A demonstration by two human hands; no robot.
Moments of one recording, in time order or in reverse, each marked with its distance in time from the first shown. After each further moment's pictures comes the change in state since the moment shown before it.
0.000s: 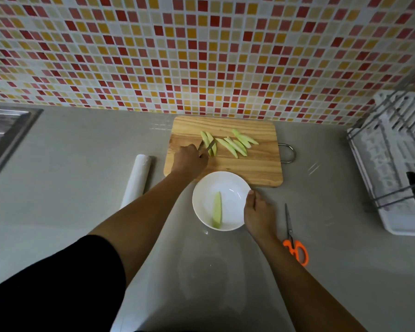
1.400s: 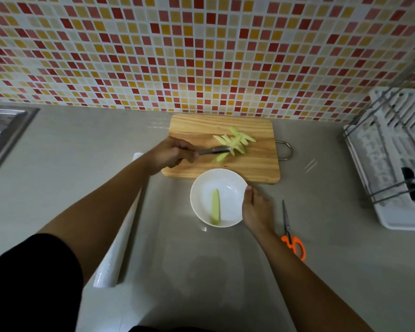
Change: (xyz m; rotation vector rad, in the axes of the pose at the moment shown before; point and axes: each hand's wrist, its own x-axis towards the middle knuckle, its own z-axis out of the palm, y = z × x) left_hand 0.002 -0.027 -0.058 -0.603 -0.491 0.055; right_hand 0.003 0.000 -0.002 -0.022 -0.031 0.021
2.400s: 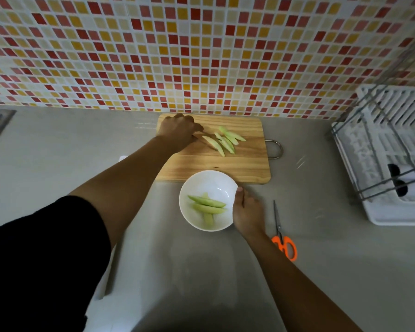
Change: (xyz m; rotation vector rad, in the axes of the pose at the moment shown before) left_hand 0.064 0.034 0.019 1.341 0.233 0.354; right_hand 0.000 -0.001 0.002 0.023 0.015 0.004
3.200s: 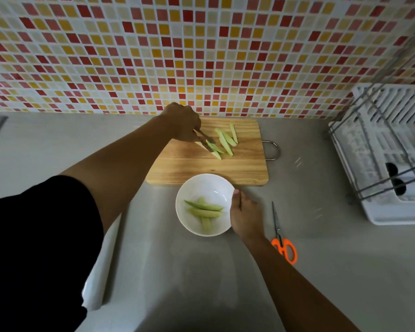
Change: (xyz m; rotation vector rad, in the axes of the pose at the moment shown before) left_hand 0.035 -0.002 -0.036 0.214 -0.236 0.182; right_hand 0.001 -0.001 0.001 -0.056 0.030 -0.087
